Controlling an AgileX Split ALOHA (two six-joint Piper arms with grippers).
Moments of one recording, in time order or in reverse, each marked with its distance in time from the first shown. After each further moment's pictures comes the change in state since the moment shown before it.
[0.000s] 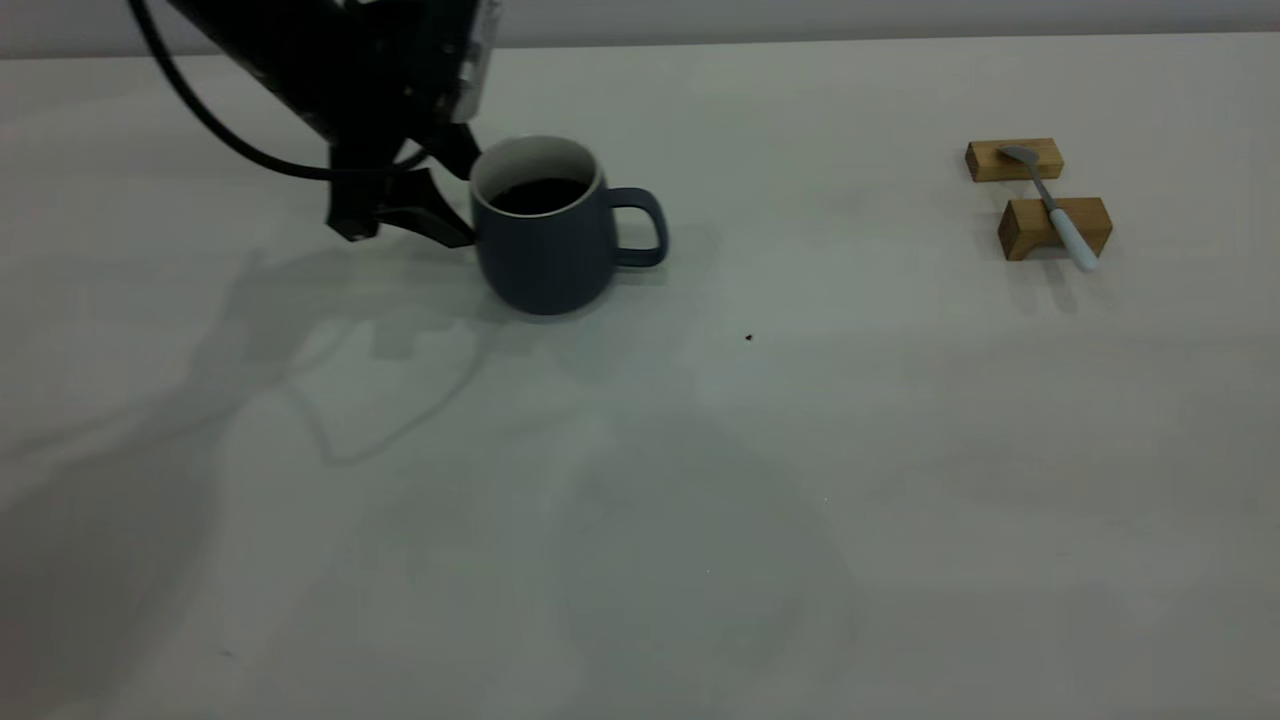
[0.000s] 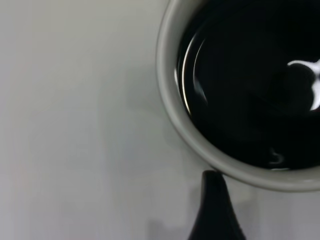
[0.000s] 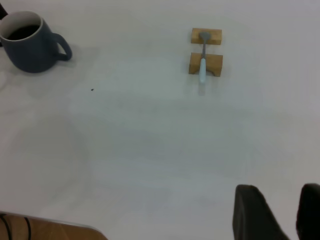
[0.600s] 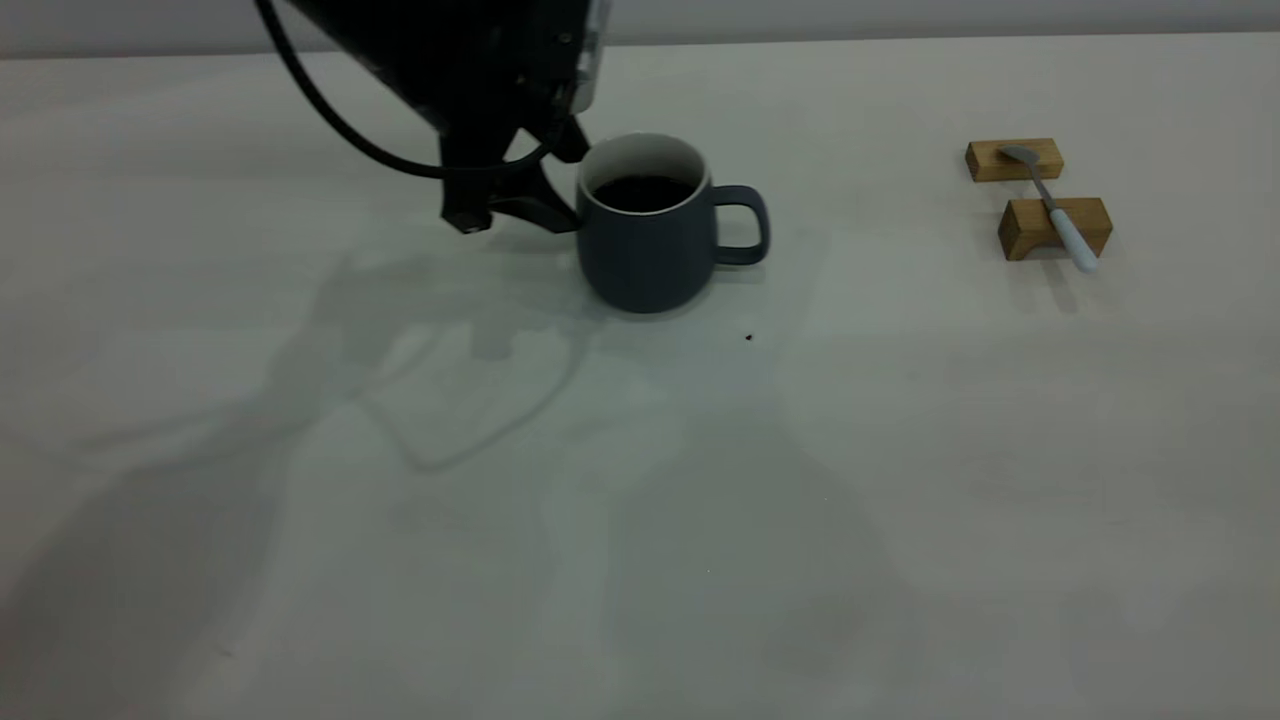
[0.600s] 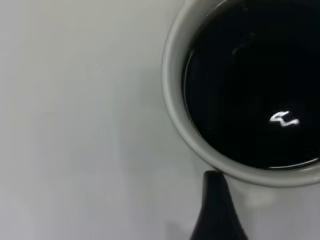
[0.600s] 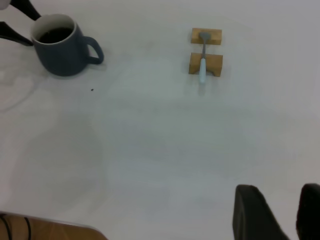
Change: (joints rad) left arm -0.125 0.016 -0.057 -0.083 -0.039 0.000; right arm 0.000 0.000 0.000 0.000 0.000 0.000
